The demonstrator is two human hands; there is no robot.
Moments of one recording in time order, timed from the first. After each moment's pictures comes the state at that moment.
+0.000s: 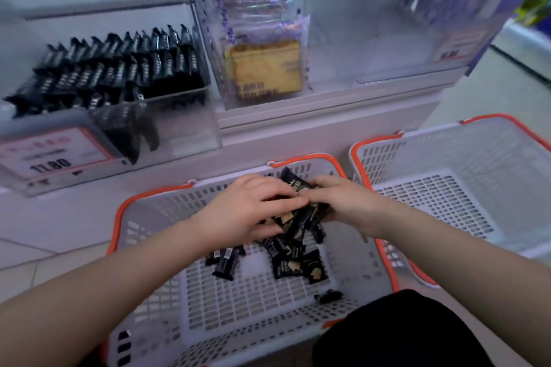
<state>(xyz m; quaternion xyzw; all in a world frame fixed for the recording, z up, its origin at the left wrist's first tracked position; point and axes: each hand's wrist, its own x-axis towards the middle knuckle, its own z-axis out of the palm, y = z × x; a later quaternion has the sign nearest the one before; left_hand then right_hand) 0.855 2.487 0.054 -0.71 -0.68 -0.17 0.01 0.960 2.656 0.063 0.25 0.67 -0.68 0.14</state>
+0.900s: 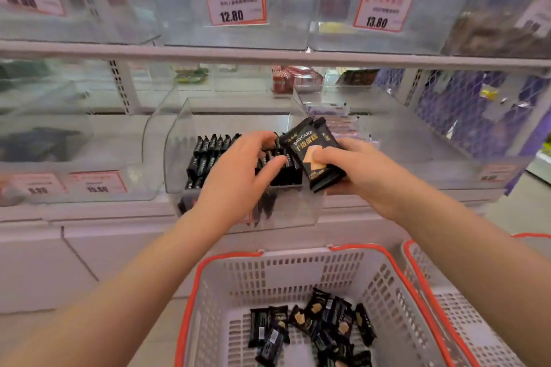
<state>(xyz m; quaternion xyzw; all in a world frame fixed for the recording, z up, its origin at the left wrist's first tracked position) 0.807 2.385 0.209 -0.36 -0.83 -0.40 0.17 0.880 2.553 0.240 0.12 0.75 -0.65 -0.05</state>
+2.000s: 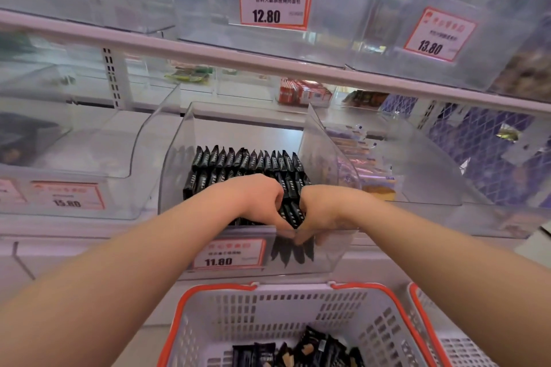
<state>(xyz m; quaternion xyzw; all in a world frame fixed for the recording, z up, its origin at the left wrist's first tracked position) 0.705 2.416 0.194 -0.42 -0.89 -0.06 -0.15 0.775 2.533 0.217 0.06 0.96 -0.15 0.25</state>
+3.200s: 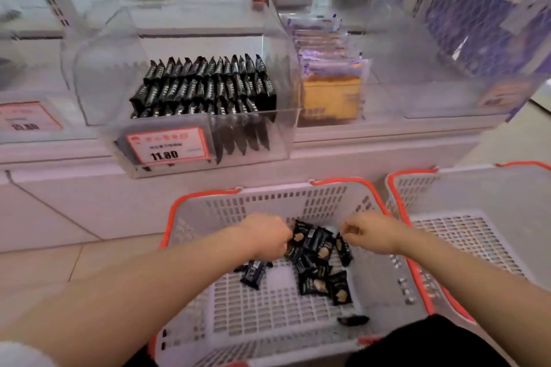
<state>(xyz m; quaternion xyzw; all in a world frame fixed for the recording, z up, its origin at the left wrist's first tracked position) 0.855 2.451 0.043 -0.52 -0.81 0.13 -0.22 0.948 2.652 0.040 0.05 0.95 -0.14 0.26</state>
